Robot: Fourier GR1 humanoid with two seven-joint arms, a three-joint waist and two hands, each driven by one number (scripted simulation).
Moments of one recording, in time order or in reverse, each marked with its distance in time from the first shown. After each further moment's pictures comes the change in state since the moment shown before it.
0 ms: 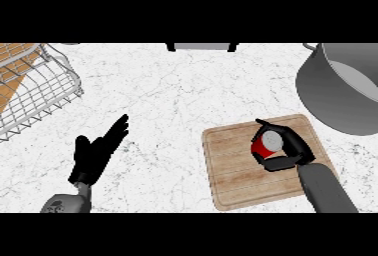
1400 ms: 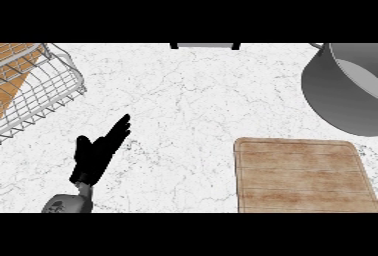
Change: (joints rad) left arm 0.001 -0.011 0.001 -0.017 -0.001 -0.016 0.010; right arm 0.101 -0.755 -0.424 0.374 -0.107 -0.177 -0.294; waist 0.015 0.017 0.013
